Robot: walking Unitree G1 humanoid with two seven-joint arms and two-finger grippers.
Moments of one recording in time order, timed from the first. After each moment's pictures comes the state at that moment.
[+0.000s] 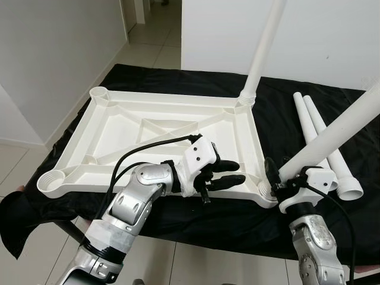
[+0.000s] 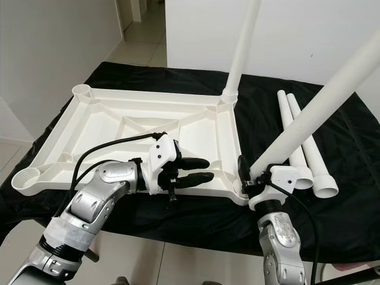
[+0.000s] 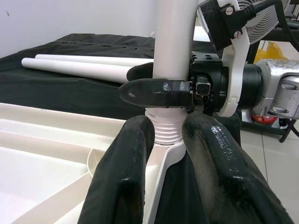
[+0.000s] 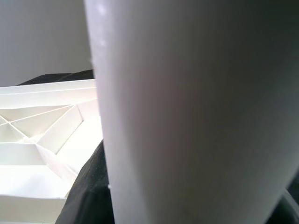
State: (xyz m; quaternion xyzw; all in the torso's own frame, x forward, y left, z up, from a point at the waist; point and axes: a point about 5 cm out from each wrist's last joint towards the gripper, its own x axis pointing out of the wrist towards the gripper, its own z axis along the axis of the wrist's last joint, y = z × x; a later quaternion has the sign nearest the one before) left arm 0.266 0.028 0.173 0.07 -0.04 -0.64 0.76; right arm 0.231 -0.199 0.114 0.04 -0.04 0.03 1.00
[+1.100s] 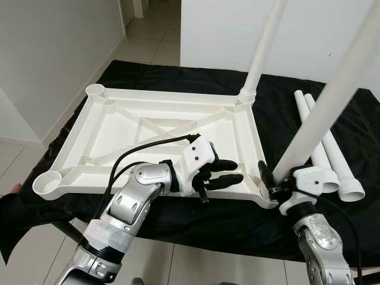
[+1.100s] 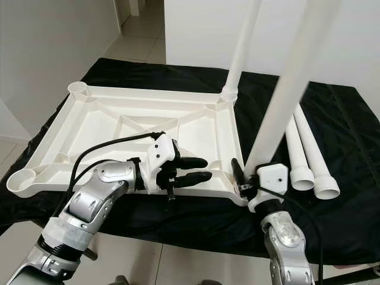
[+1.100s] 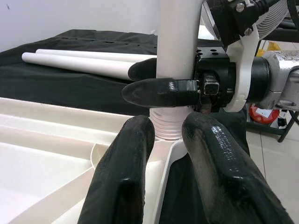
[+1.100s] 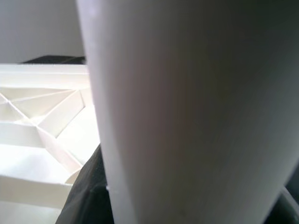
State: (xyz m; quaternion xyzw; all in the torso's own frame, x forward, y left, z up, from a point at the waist) left arm 0.267 0.031 0.173 0.07 -0.04 -0.64 0.76; right arm 0.231 -0.195 0.122 0.01 -0.04 0.06 1.00
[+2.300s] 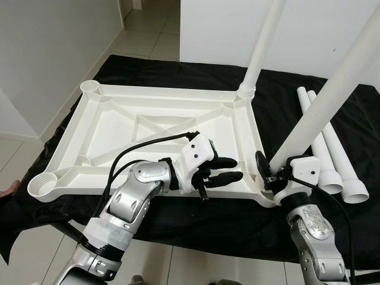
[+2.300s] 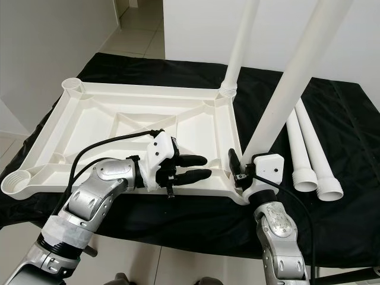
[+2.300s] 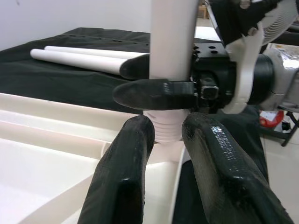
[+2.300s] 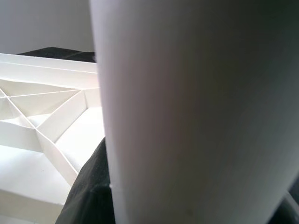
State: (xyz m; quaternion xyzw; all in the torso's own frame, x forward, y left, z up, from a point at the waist) left arm 0.269 0.031 0.177 0.08 -0.04 -0.64 0.76; right arm 0.238 -0.183 0.131 -0.04 -0.05 0.08 0.99
